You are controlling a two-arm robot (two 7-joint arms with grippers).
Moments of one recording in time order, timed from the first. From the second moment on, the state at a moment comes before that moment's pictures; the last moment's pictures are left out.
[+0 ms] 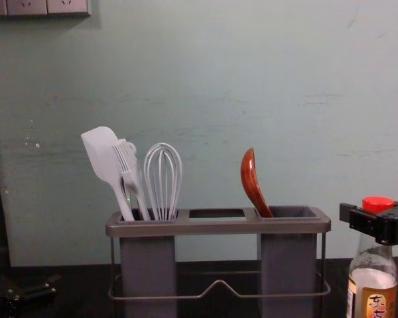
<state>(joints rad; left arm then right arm) -0.20 0.60 0.45 -1.41 -0.25 -0.12 0.03 0.13 0.36 -0.20 -1.62 0.34 0.12 0.26</state>
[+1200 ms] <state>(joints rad) -0.20 0.60 0.45 -1.41 -0.25 -0.12 0.03 0.19 0.32 -0.18 -1.55 0.38 0.09 0.27</state>
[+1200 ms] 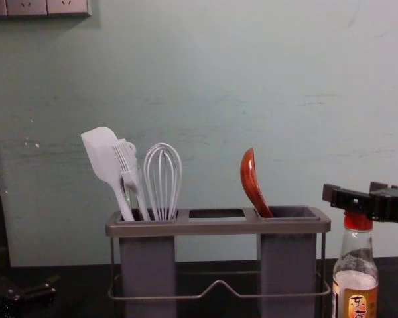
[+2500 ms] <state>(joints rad) -0.20 0.60 0.45 -1.41 -0.25 -0.12 0.03 0.06 0.37 -0.07 -1.75 0.35 0.08 0.18</state>
